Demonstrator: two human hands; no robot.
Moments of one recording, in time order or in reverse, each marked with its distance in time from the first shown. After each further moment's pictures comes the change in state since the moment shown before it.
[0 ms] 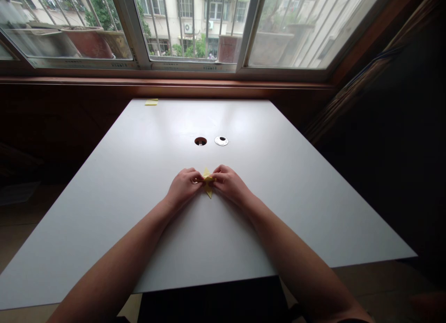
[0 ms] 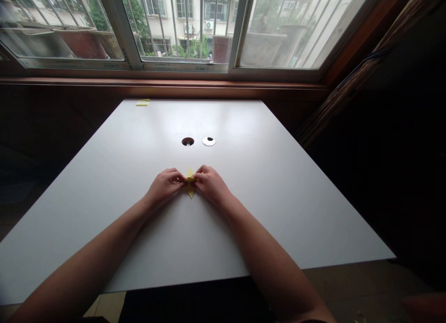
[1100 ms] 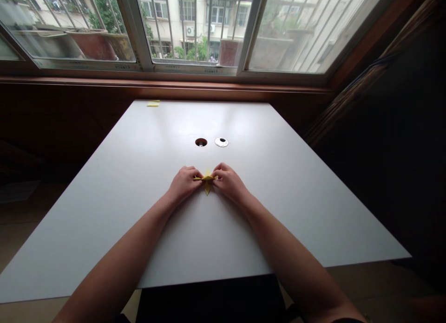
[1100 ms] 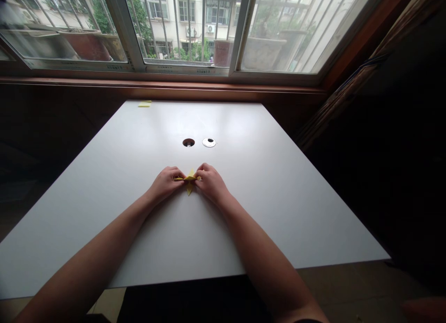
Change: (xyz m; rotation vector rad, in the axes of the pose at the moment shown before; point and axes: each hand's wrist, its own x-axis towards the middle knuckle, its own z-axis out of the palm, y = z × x) left_hand 0.009 -0.011 0.002 -0.015 -0.029 -0.027; right_hand 0.005 -0.008 -0.004 0.007 0.039 0.072
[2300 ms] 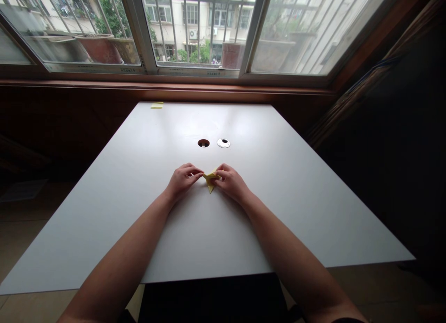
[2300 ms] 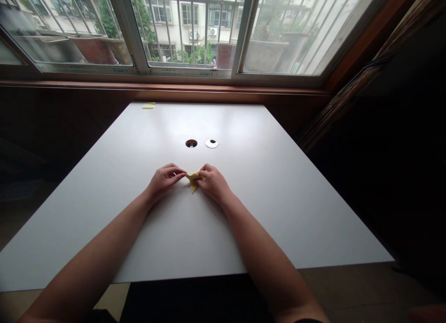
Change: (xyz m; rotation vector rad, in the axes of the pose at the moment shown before) left_hand -0.004 -0.009 -0.014 -0.258 0.113 0.087; right_hand -0.001 0.006 0.002 -0.007 0.002 -0.046
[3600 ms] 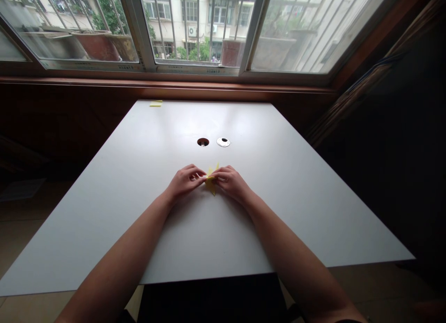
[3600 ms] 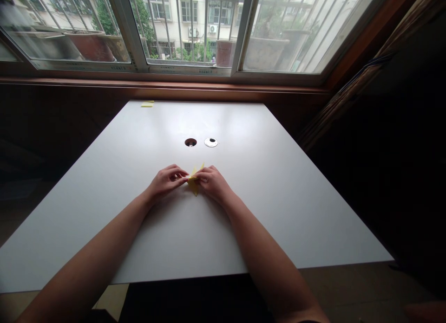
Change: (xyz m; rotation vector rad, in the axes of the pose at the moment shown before) left_hand -0.005 0.005 0.002 0.026 -0.104 0.051; right_hand -0.002 0.002 -0.002 0.043 -0.042 -0.071
